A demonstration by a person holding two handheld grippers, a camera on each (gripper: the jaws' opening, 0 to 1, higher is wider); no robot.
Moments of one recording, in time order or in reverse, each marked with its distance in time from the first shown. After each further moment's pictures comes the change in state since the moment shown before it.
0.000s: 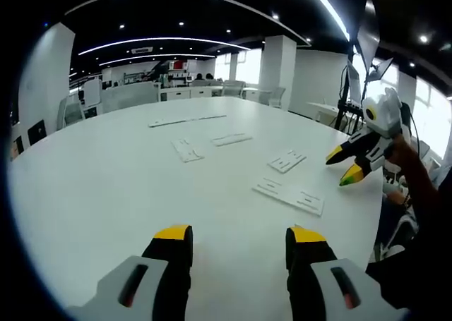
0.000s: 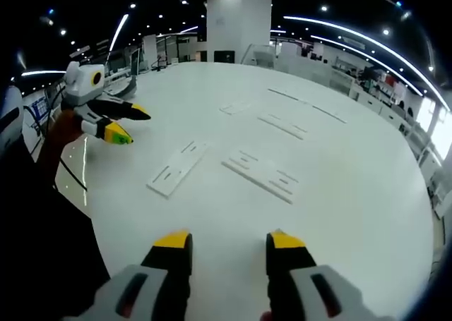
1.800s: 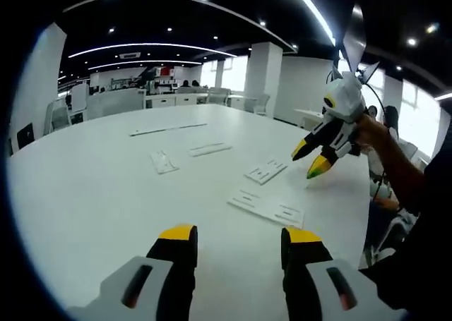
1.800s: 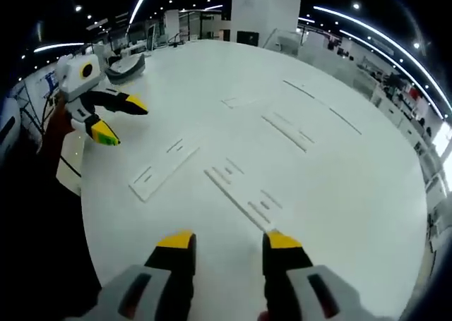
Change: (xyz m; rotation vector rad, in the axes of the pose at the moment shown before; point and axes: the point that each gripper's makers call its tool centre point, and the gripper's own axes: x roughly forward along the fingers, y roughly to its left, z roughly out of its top) left arm 0.013 -0.030 0.016 -0.006 -0.081 -0.128; right arm 0.012 -0.032 0.026 -0.151 0.145 0.093
